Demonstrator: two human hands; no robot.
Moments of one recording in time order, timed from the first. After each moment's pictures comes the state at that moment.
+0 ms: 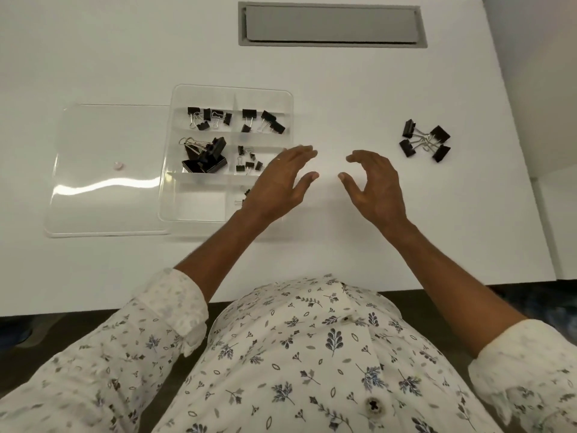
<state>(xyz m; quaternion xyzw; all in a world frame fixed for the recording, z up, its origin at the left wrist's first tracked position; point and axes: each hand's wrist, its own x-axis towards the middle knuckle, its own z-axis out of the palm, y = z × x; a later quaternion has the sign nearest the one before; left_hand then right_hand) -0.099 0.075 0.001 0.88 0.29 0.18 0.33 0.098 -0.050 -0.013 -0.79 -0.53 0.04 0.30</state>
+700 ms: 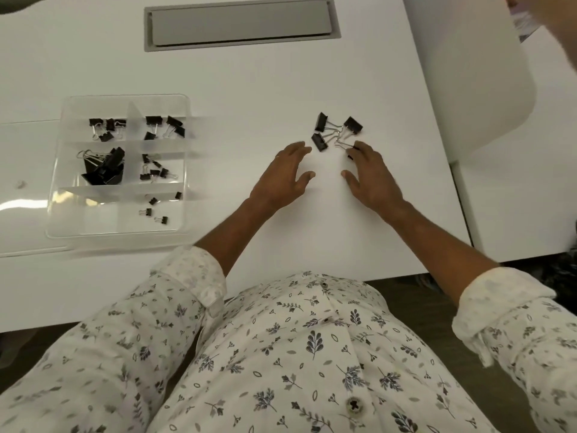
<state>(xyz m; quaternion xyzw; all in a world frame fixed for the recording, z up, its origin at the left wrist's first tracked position) 0.097 -0.002 -0.027 0.88 0.31 0.07 0.35 0.303 -0.139 -0.053 -0.82 -0.54 0.12 0.13</state>
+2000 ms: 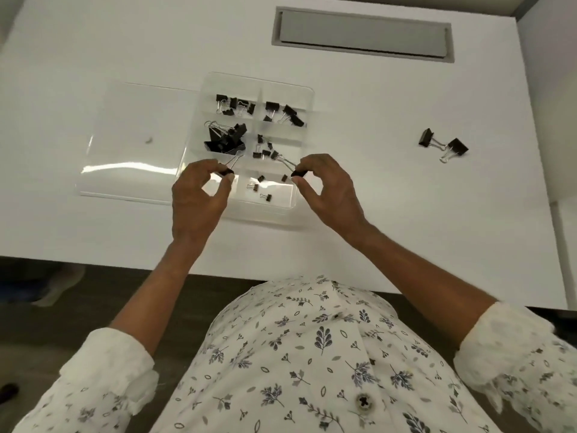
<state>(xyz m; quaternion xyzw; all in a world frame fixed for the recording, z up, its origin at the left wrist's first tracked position) -0.239 0.039 0.018 0.70 0.53 0.38 0.29 0.011 -0.034 0.013 -0.64 -0.62 0.18 0.42</state>
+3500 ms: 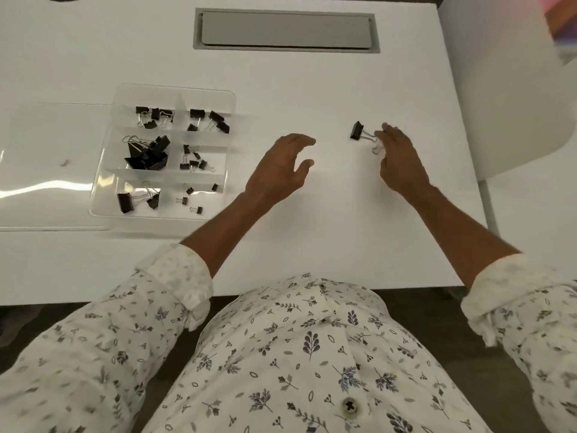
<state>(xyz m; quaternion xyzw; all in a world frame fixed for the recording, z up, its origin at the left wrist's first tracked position) 0.024 0.031 0.001 0.87 0.31 0.21 0.32 0.303 -0.089 -0.029 -0.82 -0.54 0.08 0.16</state>
